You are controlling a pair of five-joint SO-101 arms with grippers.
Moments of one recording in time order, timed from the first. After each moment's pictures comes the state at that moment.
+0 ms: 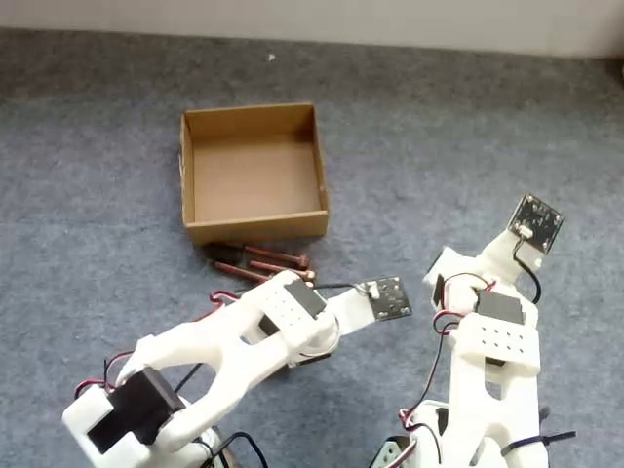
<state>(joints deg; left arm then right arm) 39.4 -3.3 45.8 50.8 -22.2 5.2 -43.5 63.2 44.0 -19.2</state>
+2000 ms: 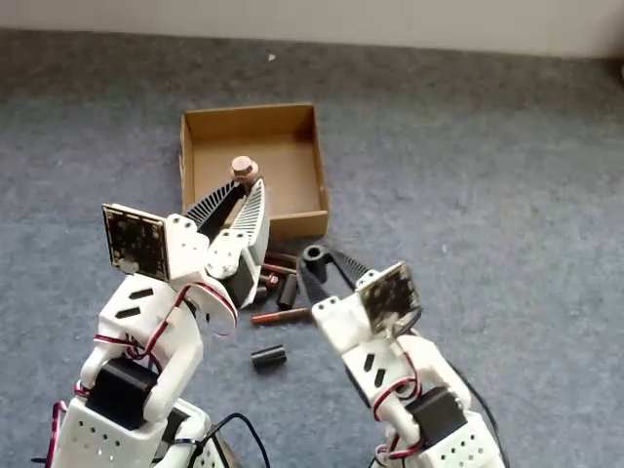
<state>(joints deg) 18.5 -80.2 60.4 34.0 18.3 -38.5 -101.1 91.6 28.4 5.8</state>
